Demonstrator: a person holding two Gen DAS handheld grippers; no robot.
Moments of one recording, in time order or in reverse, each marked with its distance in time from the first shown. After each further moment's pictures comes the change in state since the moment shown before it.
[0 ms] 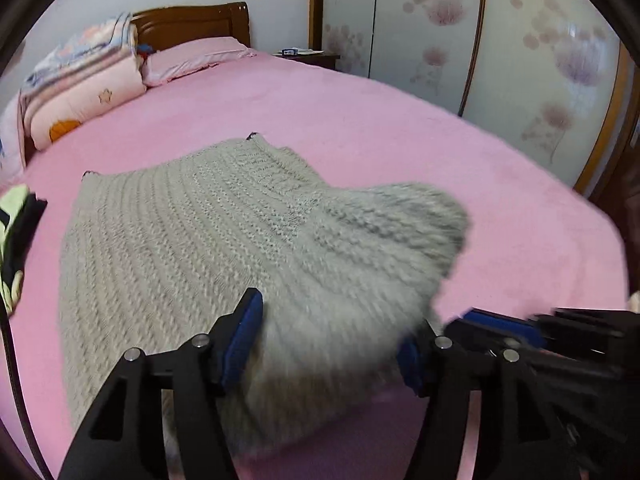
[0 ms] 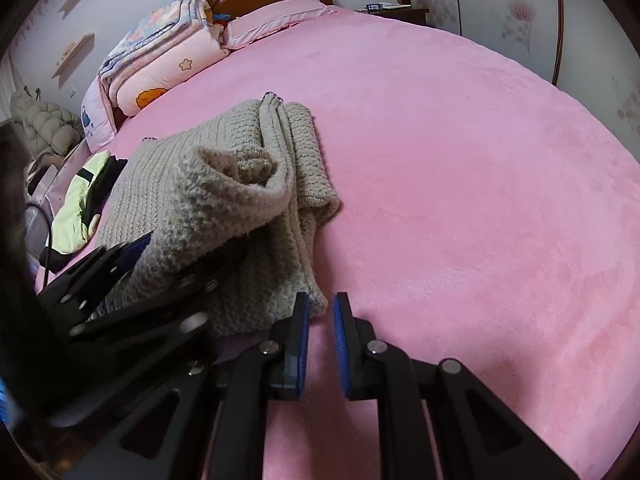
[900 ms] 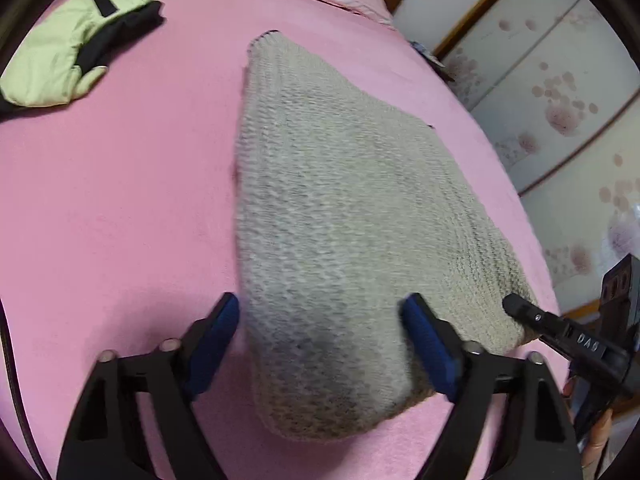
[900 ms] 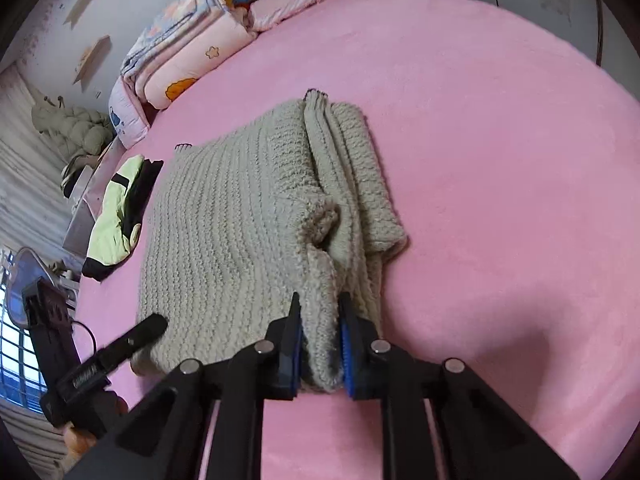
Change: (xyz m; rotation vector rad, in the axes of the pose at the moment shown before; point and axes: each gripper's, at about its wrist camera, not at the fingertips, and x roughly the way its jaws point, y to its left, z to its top) left arm -0.027 0.164 -0.067 -0.580 0.106 -0.048; right arm 0.017 0.016 0.039 -0.019 0.091 0.154
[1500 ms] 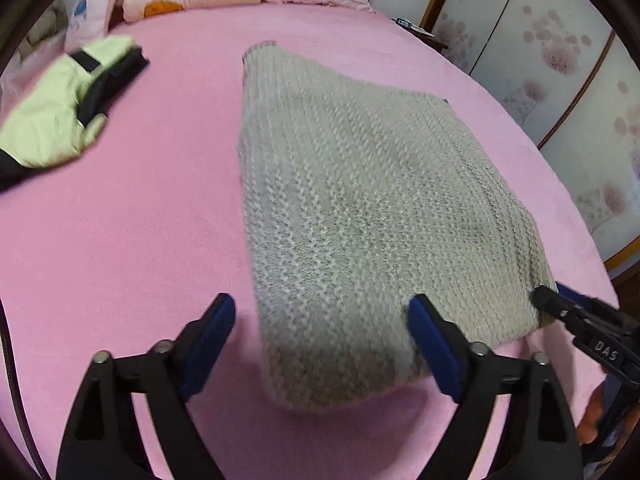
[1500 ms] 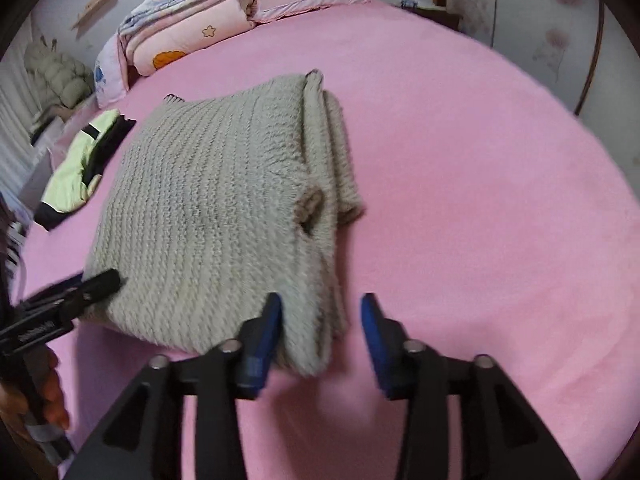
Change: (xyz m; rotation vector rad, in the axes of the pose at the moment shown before) left arm -0.013 -0.028 -0.019 0.204 -0.017 0.186; right arm -0.009 0.013 -0.032 -0.146 -0.015 -0.228
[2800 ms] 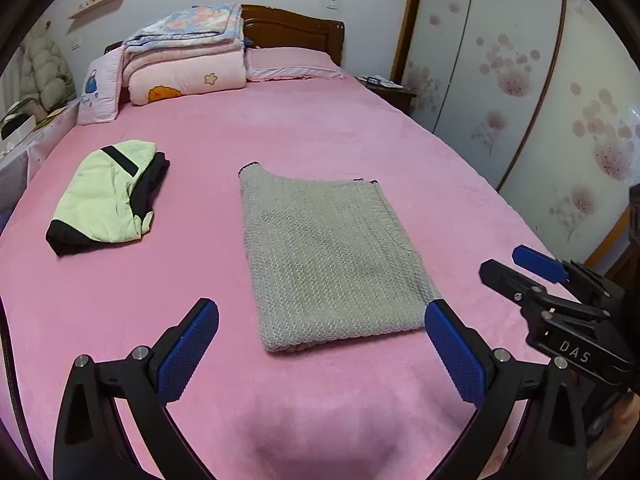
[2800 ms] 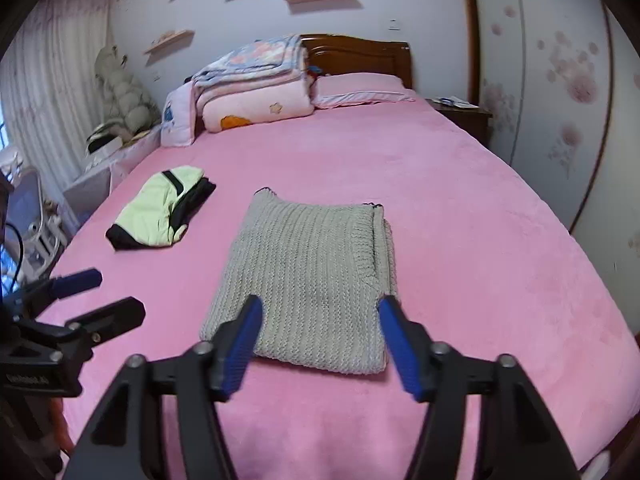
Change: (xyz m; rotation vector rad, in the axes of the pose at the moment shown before) left arm -0.186 -0.057 -0.007 0.097 -0.199 0.007; right arm -0.150 0.060 0.009 -0.185 -0.274 0.101
